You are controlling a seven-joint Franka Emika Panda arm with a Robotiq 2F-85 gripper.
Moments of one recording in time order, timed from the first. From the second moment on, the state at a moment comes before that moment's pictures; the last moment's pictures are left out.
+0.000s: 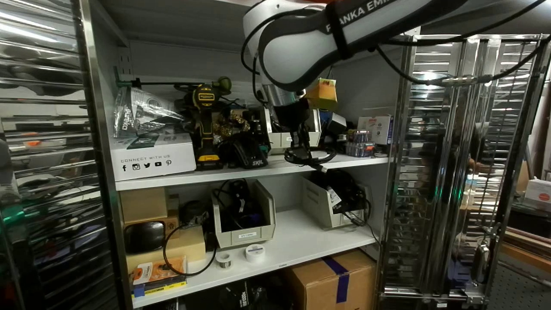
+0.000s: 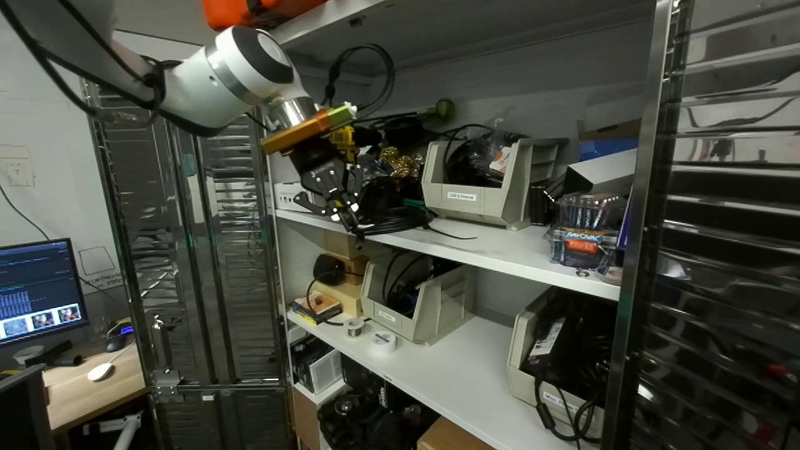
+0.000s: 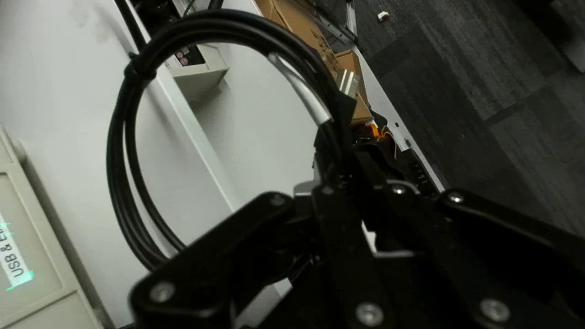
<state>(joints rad) 0.26 0.21 0.13 -1.57 -0.57 1.74 -0.34</state>
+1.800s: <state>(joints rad) 0.24 0.47 -0.03 -1.00 -0.66 1.95 0.62</state>
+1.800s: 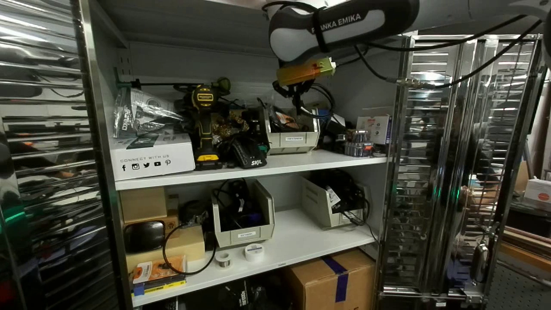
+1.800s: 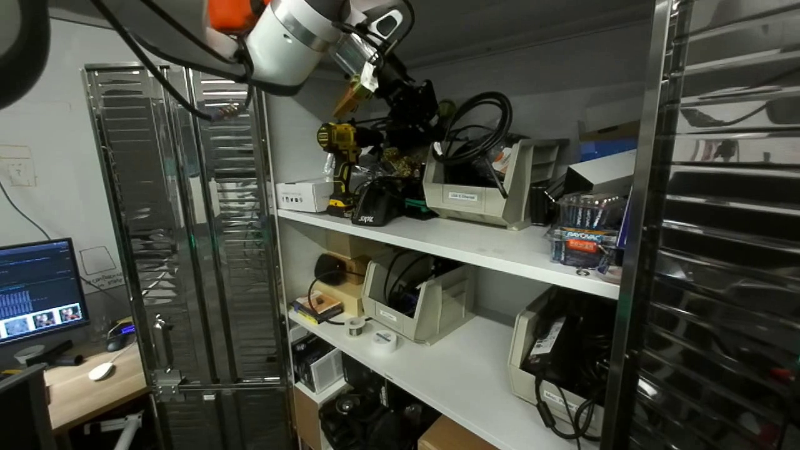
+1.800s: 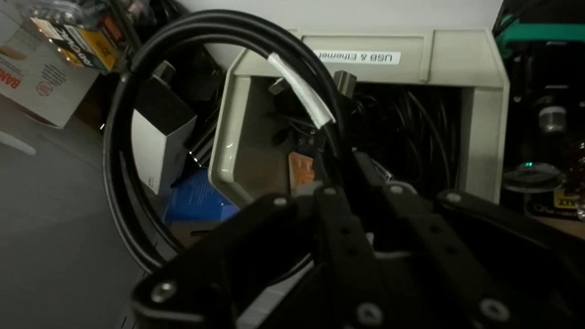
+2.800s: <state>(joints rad) 0.27 0.88 -0.28 -0.54 -0.82 2.24 0.96</state>
